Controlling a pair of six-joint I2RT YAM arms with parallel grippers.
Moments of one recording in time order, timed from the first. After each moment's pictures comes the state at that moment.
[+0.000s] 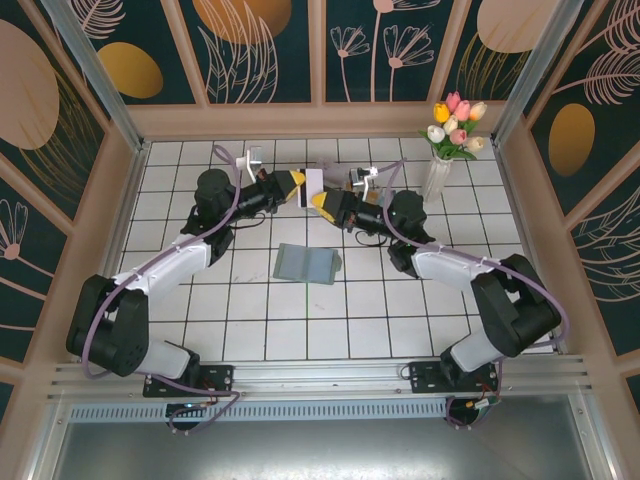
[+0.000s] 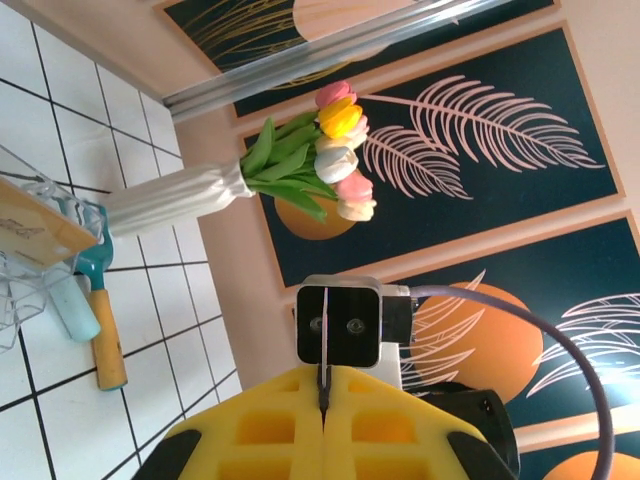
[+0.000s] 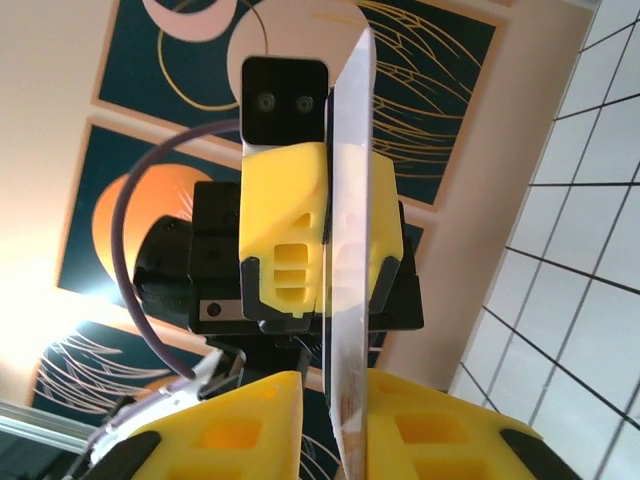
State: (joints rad) left arm -0.40 1.44 0.87 0.60 0.68 -1.28; right arm 0.56 1.52 0.74 0.98 -0.73 1.39
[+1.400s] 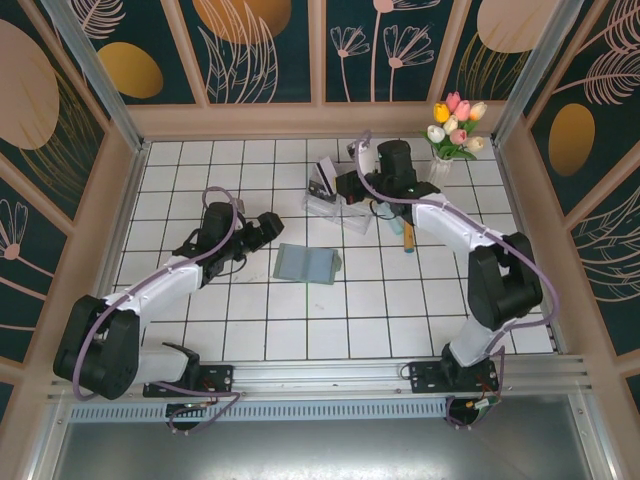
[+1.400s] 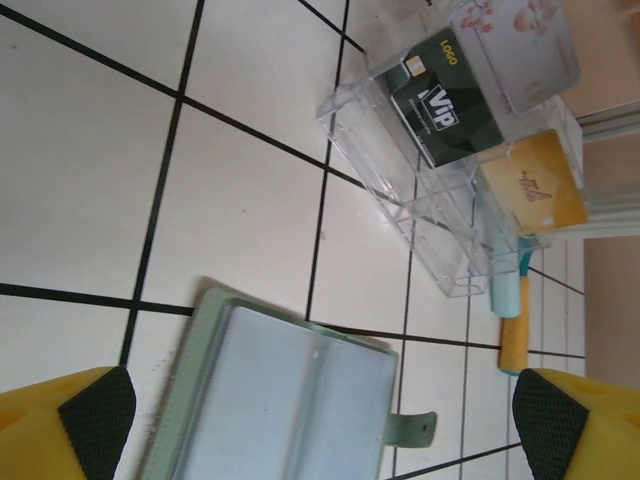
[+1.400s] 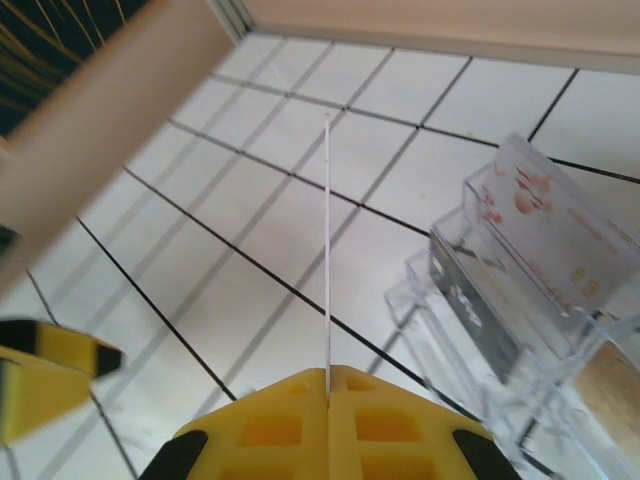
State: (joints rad) left arm -0.38 1.31 0.67 -0.03 0.22 -0.89; right arm 0.43 1.69 1.24 -0.10 -0.49 0.12
